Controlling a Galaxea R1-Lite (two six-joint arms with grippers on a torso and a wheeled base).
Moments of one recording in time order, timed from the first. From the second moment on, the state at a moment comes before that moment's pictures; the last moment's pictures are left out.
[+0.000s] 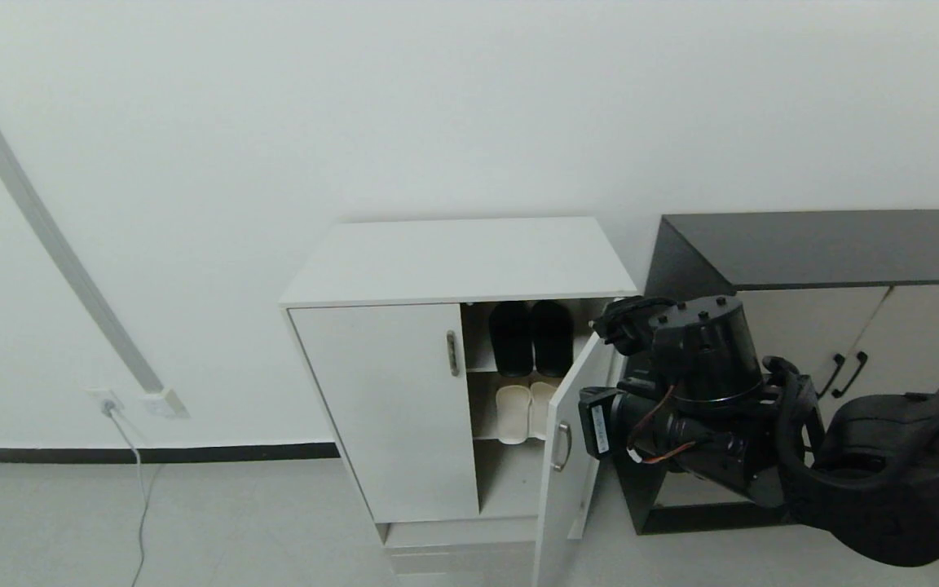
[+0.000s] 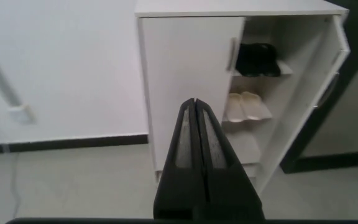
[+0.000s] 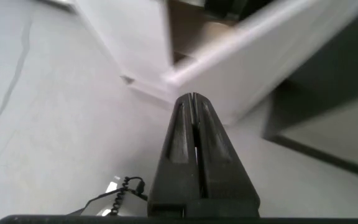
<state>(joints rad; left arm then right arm) 0.00 0.00 0.00 0.00 0.01 -0.01 0.78 1.80 -0.93 -0.43 -0.30 0.16</state>
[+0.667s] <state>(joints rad) 0.00 0.00 0.00 0.00 0.01 -0.01 0.75 1.78 -0.80 -0.43 -0.30 0.10</state>
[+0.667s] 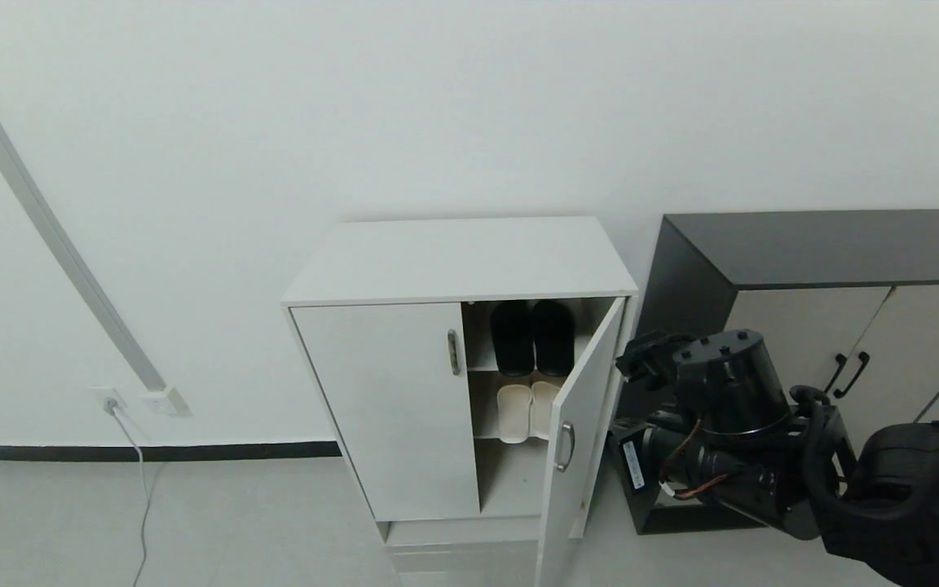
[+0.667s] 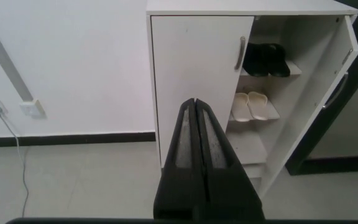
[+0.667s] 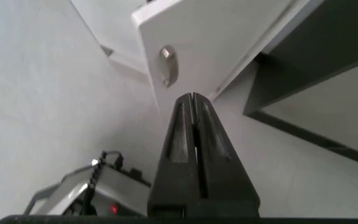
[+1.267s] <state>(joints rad) 0.00 0.00 0.00 0.00 0.01 -0.01 0.74 1.81 -0.78 -0.48 -0.30 0.10</state>
